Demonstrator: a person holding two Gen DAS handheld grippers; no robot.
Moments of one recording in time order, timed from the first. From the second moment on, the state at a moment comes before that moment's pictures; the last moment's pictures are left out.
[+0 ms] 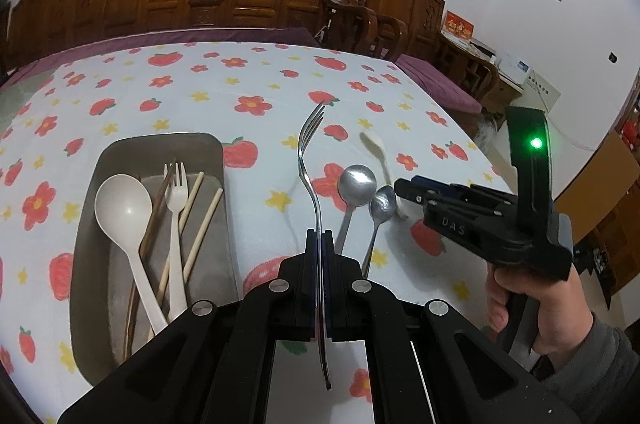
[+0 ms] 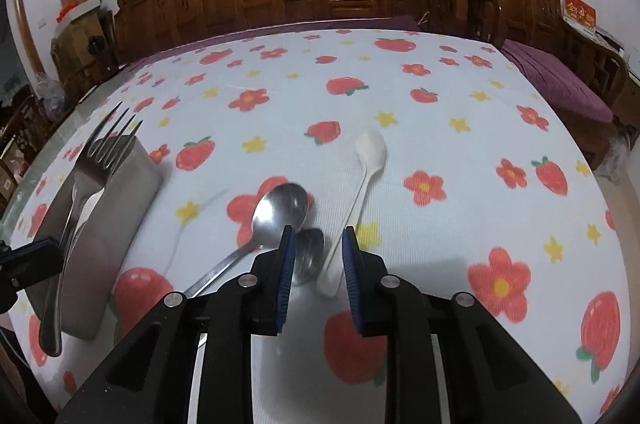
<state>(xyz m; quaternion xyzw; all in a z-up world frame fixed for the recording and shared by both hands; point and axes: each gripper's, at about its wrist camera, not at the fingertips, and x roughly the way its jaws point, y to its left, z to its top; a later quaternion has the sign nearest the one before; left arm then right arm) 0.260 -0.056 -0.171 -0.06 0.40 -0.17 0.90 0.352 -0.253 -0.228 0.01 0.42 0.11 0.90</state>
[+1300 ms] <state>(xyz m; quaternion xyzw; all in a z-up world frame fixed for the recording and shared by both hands) 0.240 -0.005 -0.134 -0.06 0.37 -0.15 0.92 0.346 -0.262 -0.193 0.00 0.38 0.10 0.92</state>
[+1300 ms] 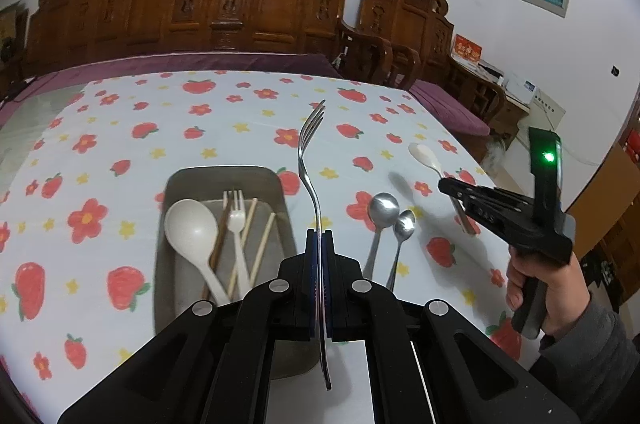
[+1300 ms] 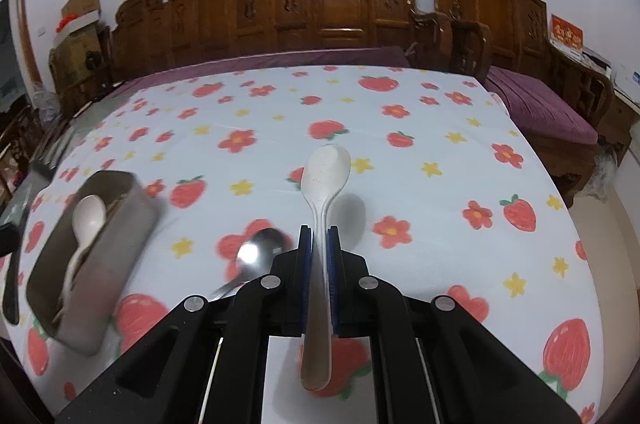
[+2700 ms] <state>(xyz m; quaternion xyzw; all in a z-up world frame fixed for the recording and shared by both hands) 0.285 0.013 -0.216 -0.04 0.48 -0.10 0.87 0.296 -0.187 -0.181 -0.04 0.36 0.20 0.91</state>
